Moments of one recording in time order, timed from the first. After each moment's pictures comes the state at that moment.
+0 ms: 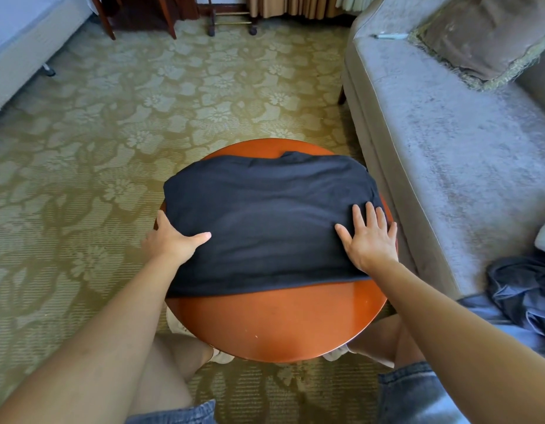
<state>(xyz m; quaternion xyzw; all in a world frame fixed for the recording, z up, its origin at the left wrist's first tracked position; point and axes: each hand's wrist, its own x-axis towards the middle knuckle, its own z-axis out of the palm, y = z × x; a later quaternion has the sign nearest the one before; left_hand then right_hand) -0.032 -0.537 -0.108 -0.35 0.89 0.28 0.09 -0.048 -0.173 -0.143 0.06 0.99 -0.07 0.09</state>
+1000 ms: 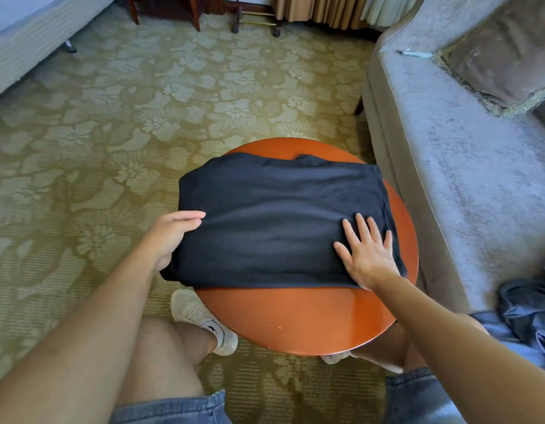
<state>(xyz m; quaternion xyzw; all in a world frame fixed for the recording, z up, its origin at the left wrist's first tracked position) 0.001 -0.587 -0.094 -0.27 0.70 0.65 0.08 -0.025 -0.214 -0.140 -0.05 0.99 -0.02 0.11</state>
